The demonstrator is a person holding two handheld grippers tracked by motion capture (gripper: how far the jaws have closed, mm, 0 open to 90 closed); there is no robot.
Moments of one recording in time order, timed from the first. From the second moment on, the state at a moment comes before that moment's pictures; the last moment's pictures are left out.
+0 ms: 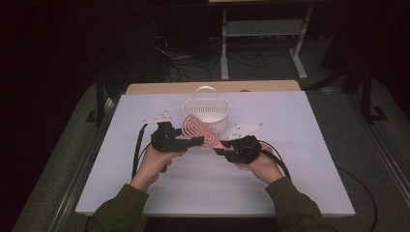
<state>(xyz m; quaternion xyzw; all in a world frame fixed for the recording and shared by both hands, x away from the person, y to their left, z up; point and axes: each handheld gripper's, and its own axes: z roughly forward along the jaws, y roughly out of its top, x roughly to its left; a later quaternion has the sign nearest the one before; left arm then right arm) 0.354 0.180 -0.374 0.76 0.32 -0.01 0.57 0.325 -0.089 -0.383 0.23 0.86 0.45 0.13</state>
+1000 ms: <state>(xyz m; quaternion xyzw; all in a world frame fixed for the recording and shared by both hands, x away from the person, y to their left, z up) 0.355 0.184 -0.373 0.74 0.32 -0.03 0.59 0.323 -0.083 -0.385 0.22 0.86 0.44 0.13</state>
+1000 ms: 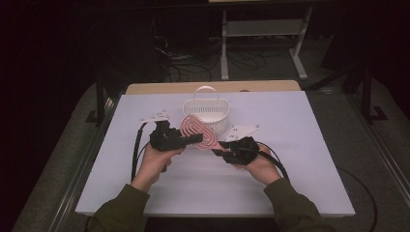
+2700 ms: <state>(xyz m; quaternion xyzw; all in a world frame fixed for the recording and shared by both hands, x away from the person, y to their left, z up) 0.352 0.189 -0.367 0.73 0.31 -0.04 0.61 0.325 -0.076 -0.388 0.23 0.86 0.44 0.13</state>
